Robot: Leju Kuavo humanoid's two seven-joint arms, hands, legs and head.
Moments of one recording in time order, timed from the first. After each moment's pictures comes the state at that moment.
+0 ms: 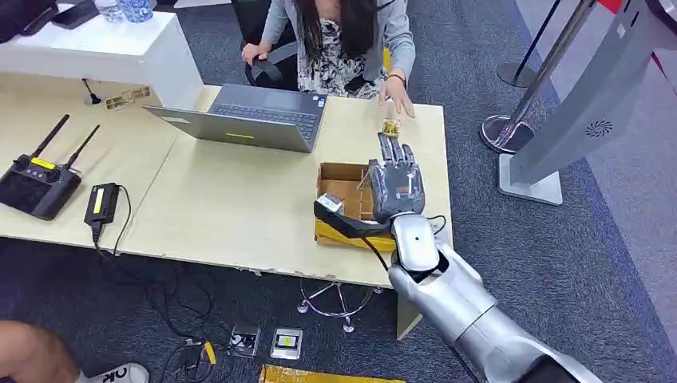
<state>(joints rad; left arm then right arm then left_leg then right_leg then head) -0.31 0.05 -1.03 -0.23 0.99 0.36 0.08 -0.74 0.02 0.95 -1.01 1.15 -0.31 0.36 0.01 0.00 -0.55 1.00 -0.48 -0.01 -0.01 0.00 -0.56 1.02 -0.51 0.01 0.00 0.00</state>
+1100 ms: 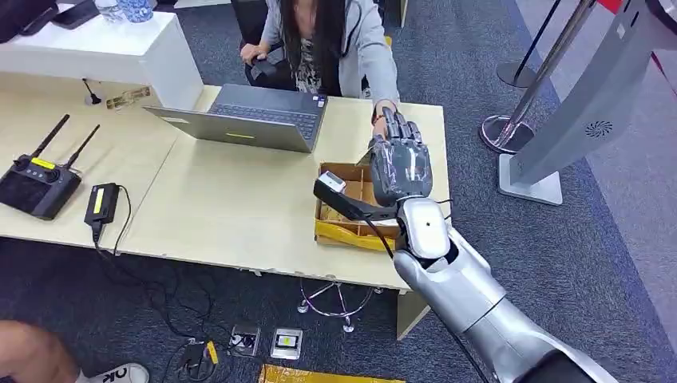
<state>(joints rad) -0.31 0.05 -1.05 -0.23 0.98 0.35 0.08 -0.76 0.00 0.92 -1.10 1.10 -0.33 0.34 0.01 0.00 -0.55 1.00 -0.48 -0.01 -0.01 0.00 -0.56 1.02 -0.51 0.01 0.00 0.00</state>
